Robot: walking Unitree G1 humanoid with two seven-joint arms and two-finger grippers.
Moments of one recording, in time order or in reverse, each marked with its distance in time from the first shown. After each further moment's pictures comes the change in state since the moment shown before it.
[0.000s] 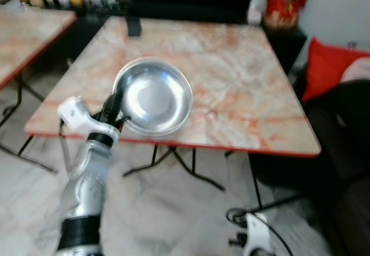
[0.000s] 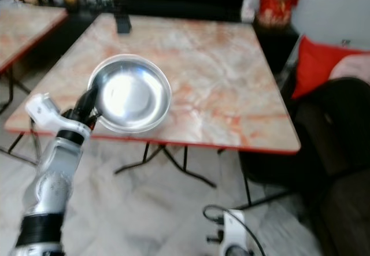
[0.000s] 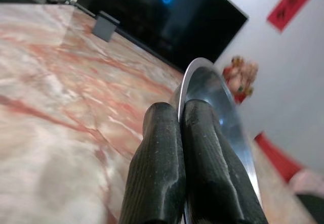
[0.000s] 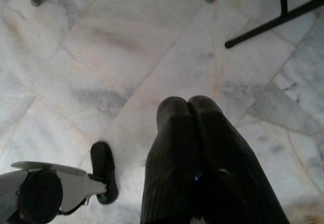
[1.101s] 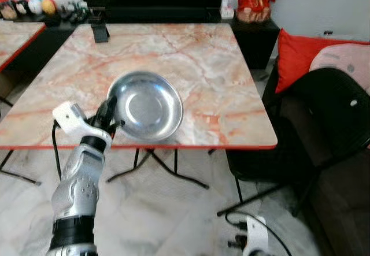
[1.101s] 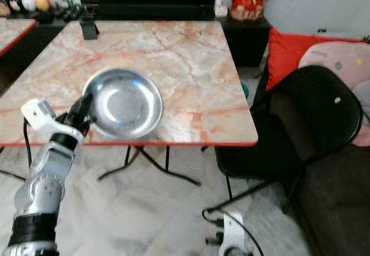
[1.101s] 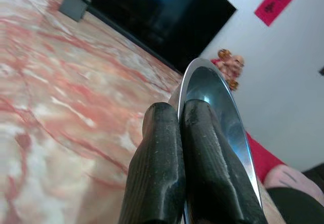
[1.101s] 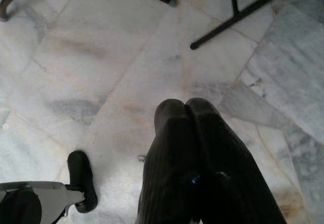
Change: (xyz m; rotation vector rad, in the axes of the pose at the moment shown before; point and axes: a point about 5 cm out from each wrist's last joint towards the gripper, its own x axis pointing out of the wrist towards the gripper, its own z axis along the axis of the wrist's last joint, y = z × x) left arm 0.000 0.009 0.000 -0.080 -0.004 0.037; right arm -0.002 -0.009 -0.004 0.008 0.009 -0.024
